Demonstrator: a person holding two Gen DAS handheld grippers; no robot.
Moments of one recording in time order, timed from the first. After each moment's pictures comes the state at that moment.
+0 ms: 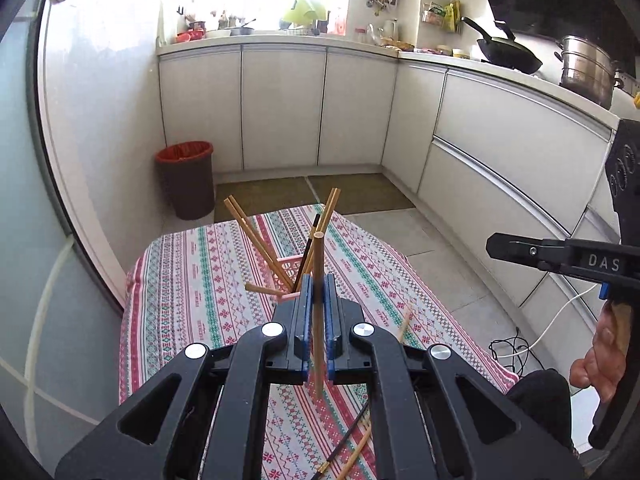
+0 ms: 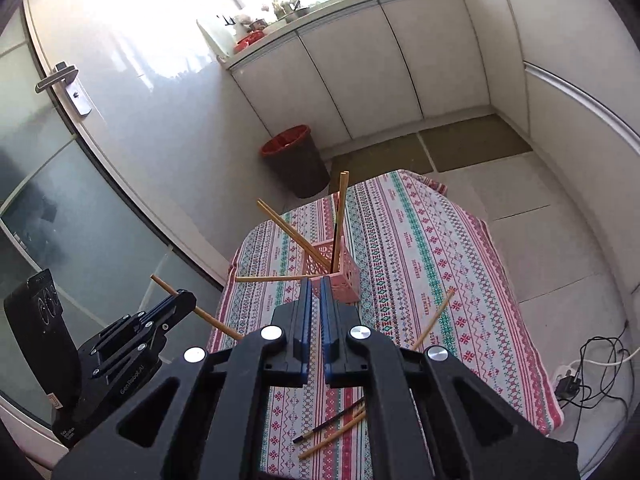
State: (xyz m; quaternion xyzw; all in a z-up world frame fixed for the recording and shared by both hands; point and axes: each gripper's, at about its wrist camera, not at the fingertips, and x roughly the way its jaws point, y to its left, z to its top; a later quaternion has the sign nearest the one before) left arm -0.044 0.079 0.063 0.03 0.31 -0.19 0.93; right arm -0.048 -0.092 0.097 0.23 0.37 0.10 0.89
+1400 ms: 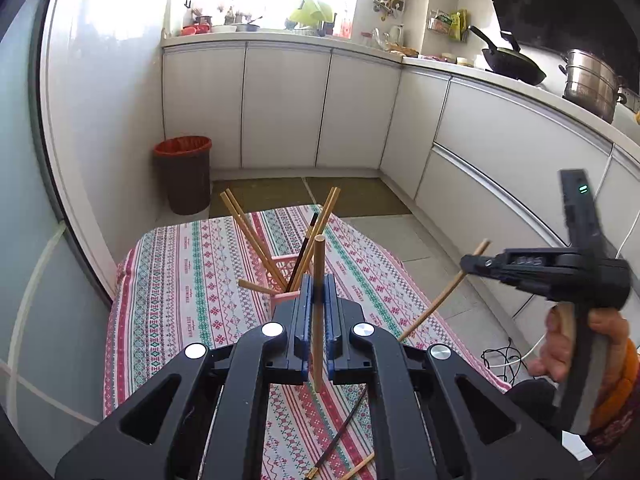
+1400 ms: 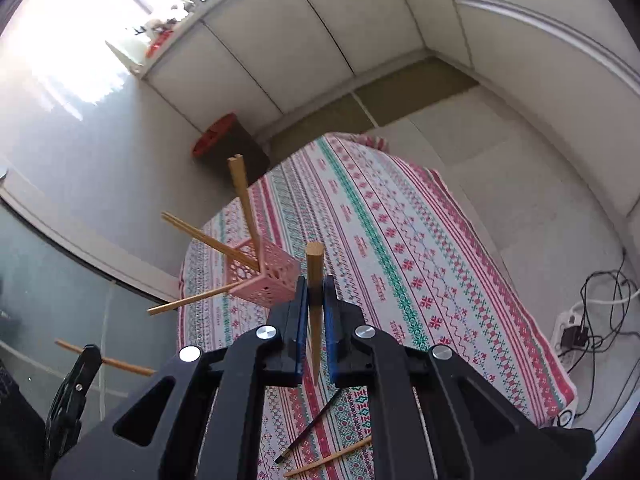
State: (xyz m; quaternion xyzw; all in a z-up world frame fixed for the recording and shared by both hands) left arm -0.040 0.080 0.058 0.00 0.31 -0.19 0.93; right arm -0.005 -0.144 0.038 0.30 0.42 0.01 0.86
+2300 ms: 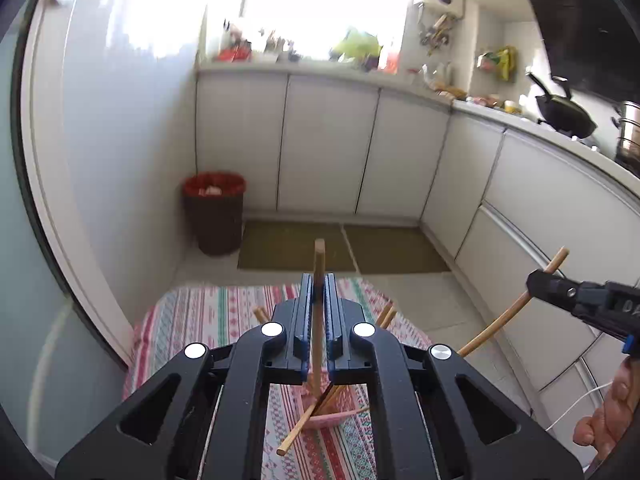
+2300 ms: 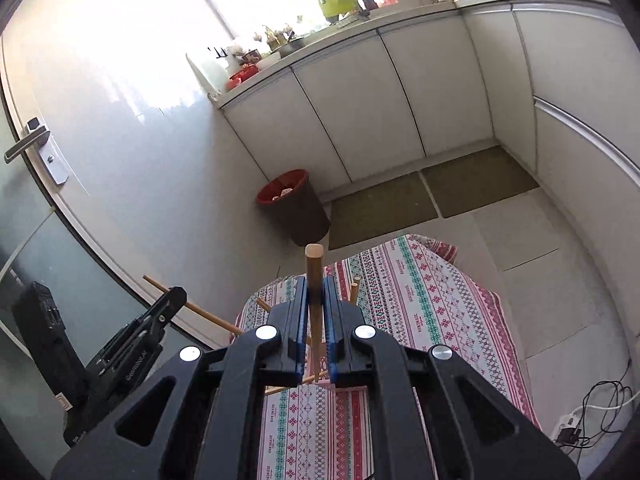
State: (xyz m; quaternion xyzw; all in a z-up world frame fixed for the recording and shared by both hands) left arm 0.084 0.075 0.099 -0.04 0.27 -0.12 0.95; right arm 0.065 -0.108 0.152 0.24 0.33 0.08 0.91
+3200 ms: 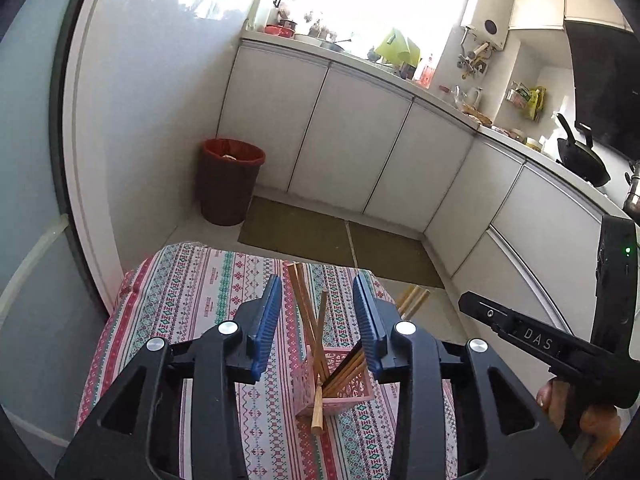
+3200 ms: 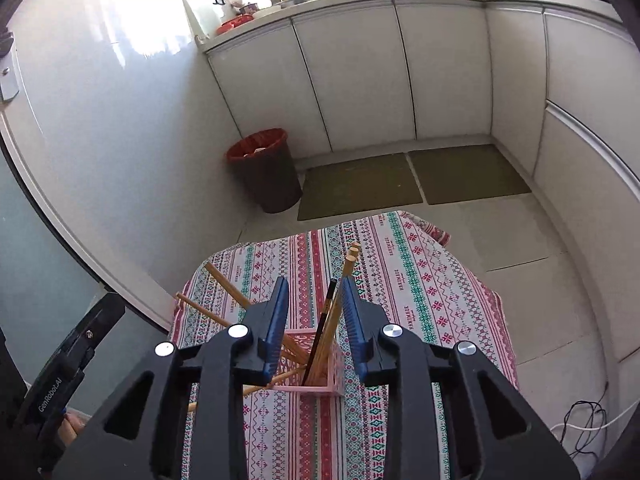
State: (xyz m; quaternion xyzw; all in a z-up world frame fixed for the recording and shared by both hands) left arm 0.070 0.128 0.067 -0.12 0.27 -0.10 0.95; right arm 0.124 -0.046 0.077 0.15 0.38 0.04 0.91
